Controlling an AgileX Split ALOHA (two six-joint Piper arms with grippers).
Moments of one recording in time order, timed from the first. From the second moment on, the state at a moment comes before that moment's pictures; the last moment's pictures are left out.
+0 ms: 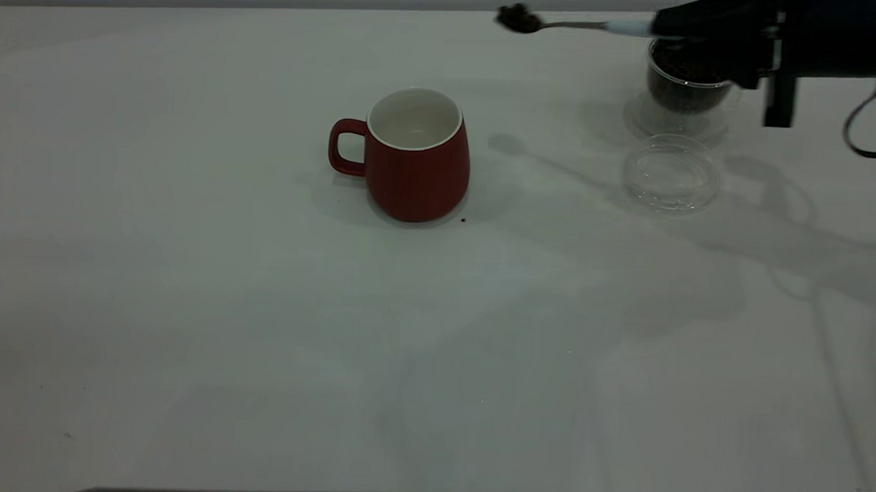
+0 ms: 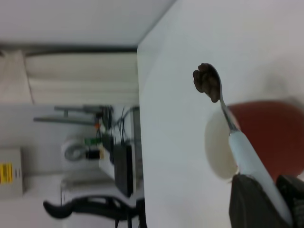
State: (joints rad) left arm -0.02 0.02 -0.48 0.03 1.13 -0.02; right arm -0.05 2.31 -1.06 1.77 1.13 -1.26
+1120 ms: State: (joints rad) left arm -0.02 0.02 -0.48 0.03 1.13 -0.02; right arm 0.11 2.31 -1.07 1.77 1.00 -1.27
